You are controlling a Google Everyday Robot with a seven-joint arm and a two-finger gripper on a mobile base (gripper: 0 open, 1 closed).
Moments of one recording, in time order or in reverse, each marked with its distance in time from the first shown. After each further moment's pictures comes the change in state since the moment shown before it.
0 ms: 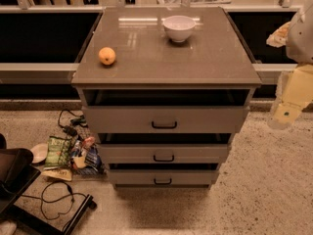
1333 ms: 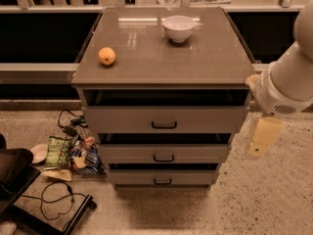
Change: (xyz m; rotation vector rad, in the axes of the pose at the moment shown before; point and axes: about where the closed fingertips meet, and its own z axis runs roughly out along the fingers) arm 0.021 0.011 0.114 0.013 0.040 -0.044
